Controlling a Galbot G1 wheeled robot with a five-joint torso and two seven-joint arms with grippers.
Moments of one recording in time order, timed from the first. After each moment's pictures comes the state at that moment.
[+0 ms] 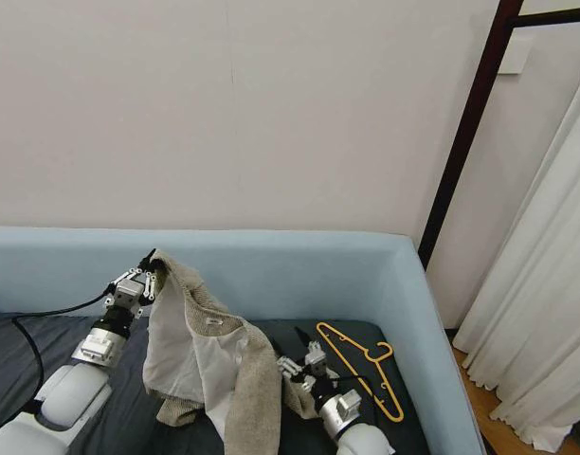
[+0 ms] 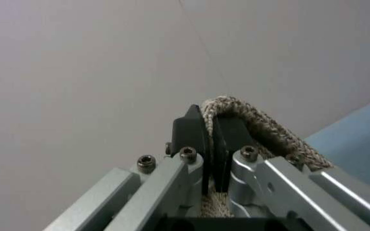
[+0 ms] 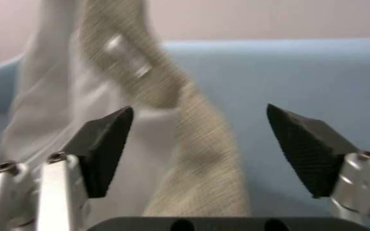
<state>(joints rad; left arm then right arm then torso) 1.09 -0.76 -0.41 -1.70 -0.17 -0.35 -0.22 -0.96 1.28 -0.24 1.46 0.26 0.32 0.02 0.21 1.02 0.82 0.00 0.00</state>
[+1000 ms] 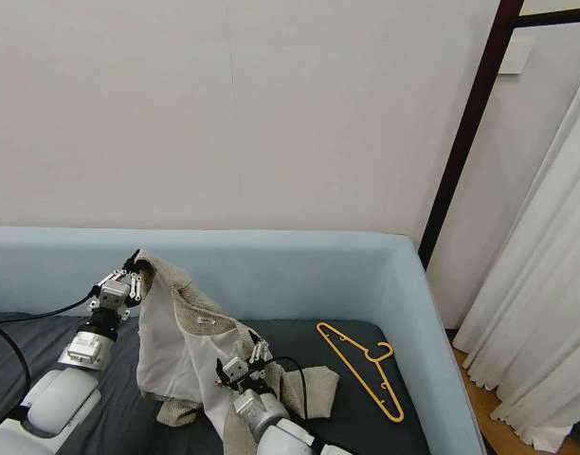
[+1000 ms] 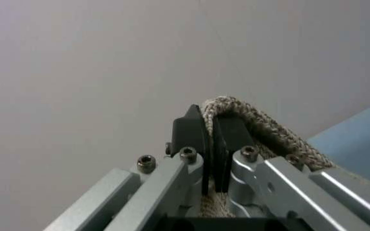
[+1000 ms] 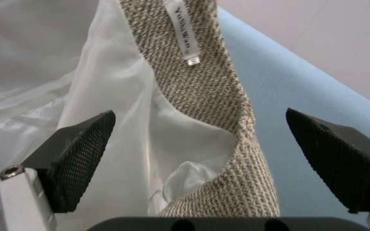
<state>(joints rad) 1.14 -0.75 -0.45 -1.73 -0.17 -0.33 -0.27 -0.64 1.35 -0.66 1.52 0.12 -0.27 0.48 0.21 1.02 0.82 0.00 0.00</state>
